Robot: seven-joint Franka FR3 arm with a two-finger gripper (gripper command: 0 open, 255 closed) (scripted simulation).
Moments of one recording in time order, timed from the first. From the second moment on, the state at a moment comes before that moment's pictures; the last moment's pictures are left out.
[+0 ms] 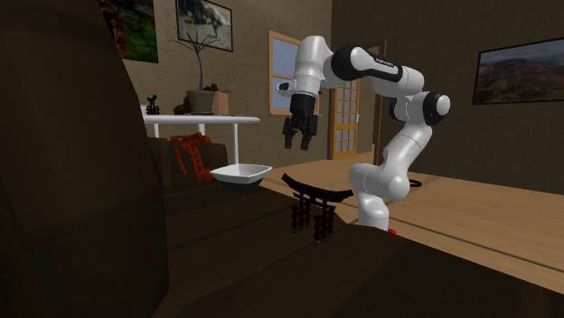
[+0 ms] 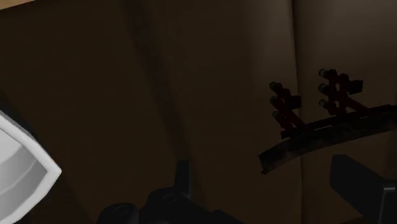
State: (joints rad) arm 0.00 -0.82 0.00 -2.34 0.09 1.72 -0.17
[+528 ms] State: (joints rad) arm 0.08 -0.83 0.00 -2.46 0.23 1.79 -0.19
